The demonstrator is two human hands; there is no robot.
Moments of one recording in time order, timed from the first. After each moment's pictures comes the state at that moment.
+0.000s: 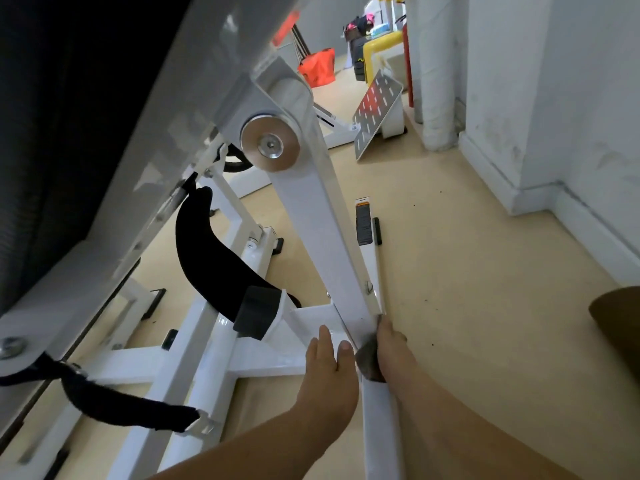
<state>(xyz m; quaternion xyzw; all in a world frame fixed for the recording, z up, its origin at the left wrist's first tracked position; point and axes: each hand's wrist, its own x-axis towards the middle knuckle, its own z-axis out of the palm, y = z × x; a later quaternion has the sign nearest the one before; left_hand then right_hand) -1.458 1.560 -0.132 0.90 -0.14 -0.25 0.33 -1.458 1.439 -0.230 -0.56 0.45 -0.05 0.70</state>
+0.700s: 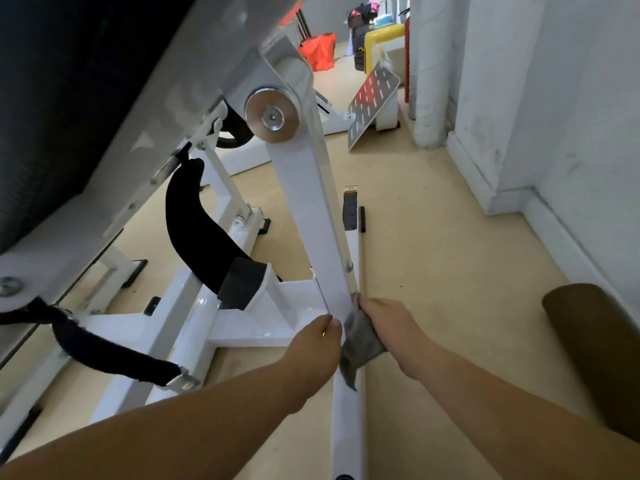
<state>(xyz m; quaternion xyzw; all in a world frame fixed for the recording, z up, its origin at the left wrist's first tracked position) -1.475 1.556 -0.109 0.87 -0.13 -0.32 0.34 -1.519 1.423 -0.159 -0.62 0.38 -0.03 0.68</state>
